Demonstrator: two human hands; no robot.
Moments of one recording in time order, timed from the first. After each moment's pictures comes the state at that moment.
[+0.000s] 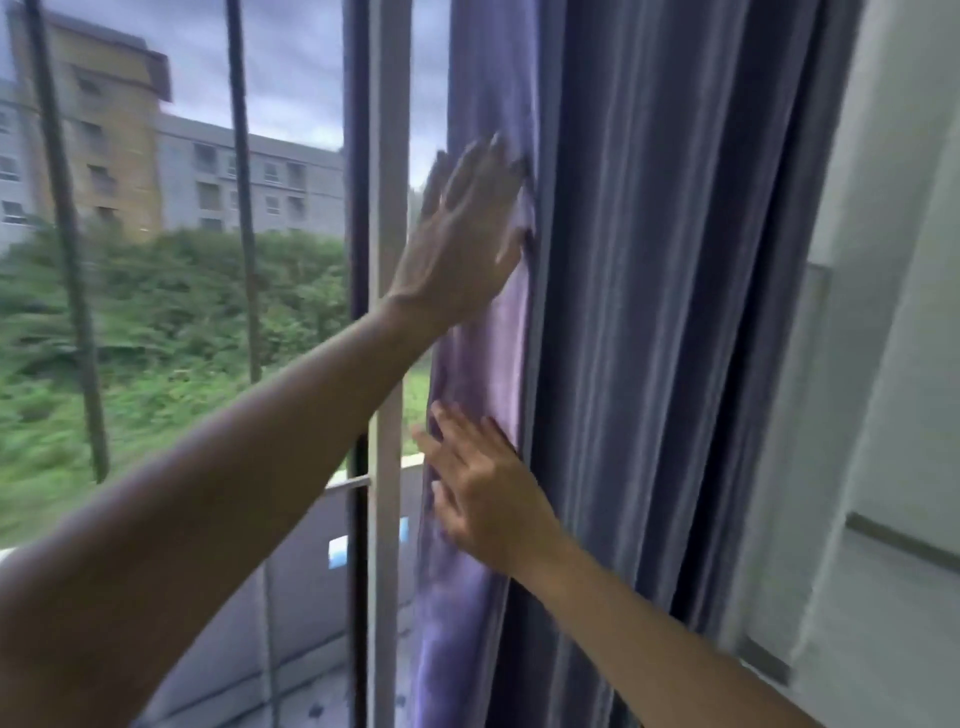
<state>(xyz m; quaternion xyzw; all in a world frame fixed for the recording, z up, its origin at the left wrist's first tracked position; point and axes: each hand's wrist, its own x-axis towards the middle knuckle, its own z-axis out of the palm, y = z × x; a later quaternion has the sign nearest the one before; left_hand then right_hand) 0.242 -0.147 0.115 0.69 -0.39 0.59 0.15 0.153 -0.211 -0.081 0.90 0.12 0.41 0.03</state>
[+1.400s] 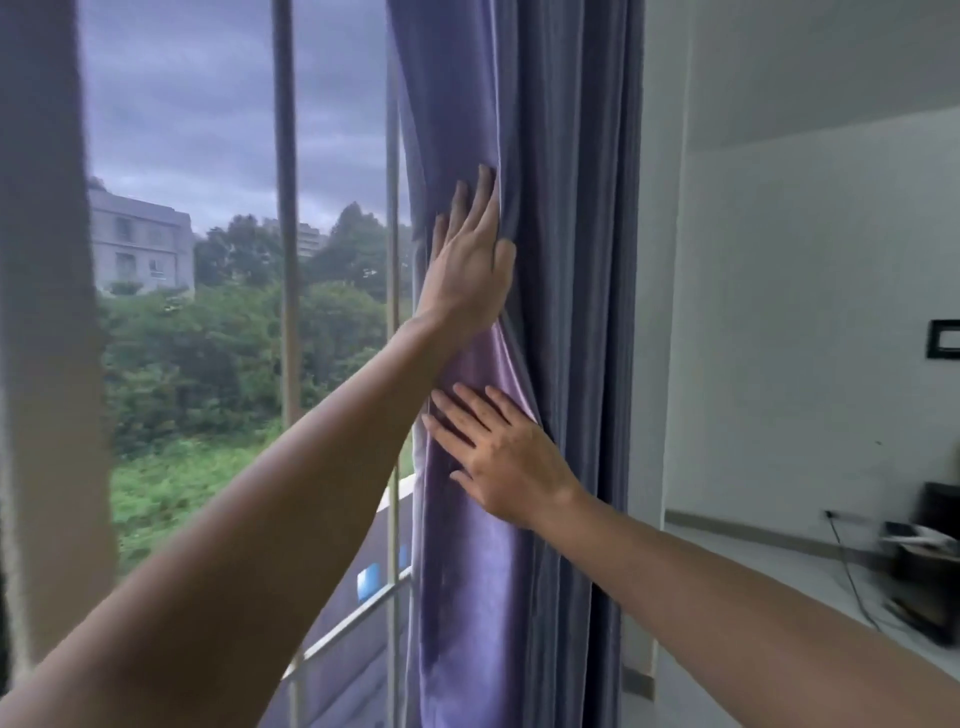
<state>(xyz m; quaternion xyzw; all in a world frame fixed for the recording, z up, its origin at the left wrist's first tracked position) 0.318 -0.376 0.171 0.56 -0.59 0.35 0.47 0.246 -0.438 0.009 0.84 -0.09 0.35 0.40</state>
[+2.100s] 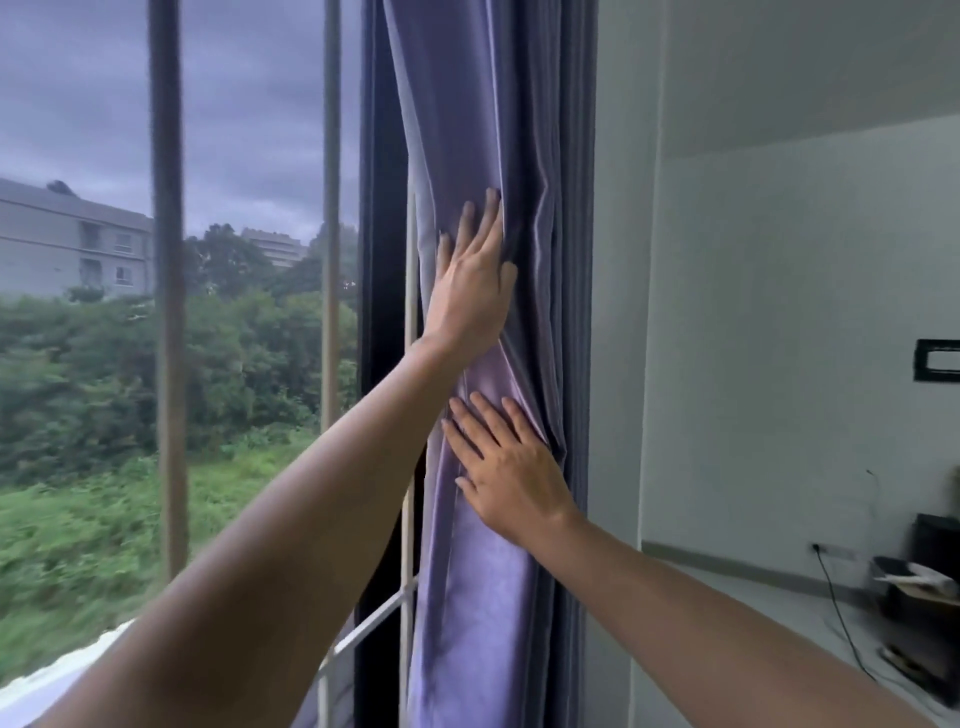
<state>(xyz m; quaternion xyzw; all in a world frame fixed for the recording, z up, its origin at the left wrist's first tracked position) 0.349 -0.687 0.174 0.55 -0.59 0.36 0.48 0.281 -0.746 0.007 0.84 -0.18 0.35 0.38</state>
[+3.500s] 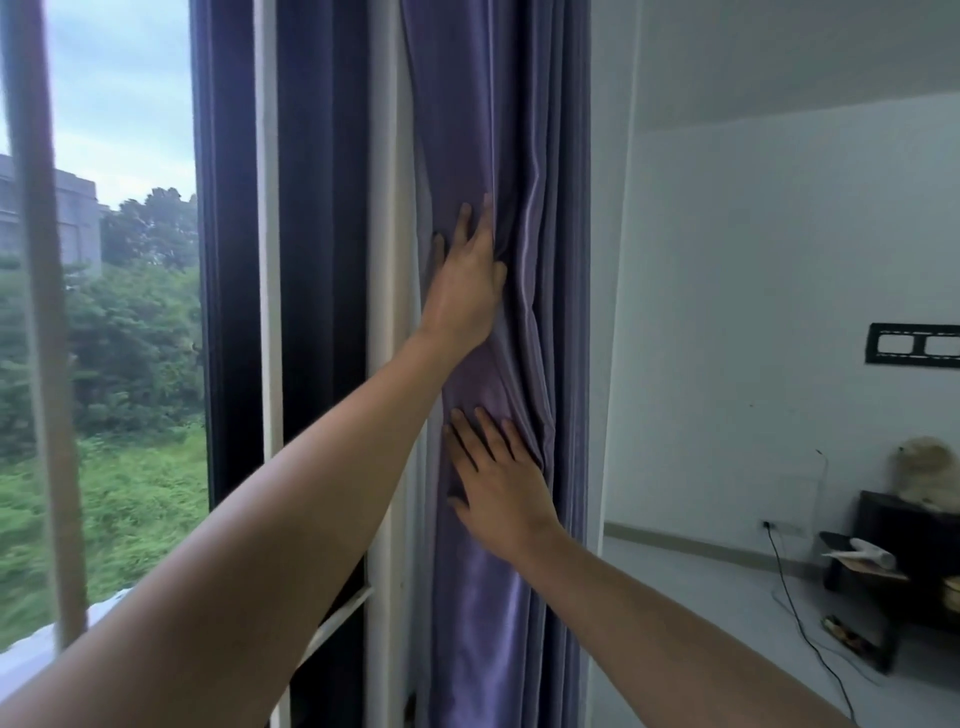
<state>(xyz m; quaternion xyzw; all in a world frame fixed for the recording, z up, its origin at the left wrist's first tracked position) 0.379 -0.860 0.156 0.55 -0.60 0.34 0.47 0.301 -0.900 -0.034 0.86 -0.26 0.32 0.30</state>
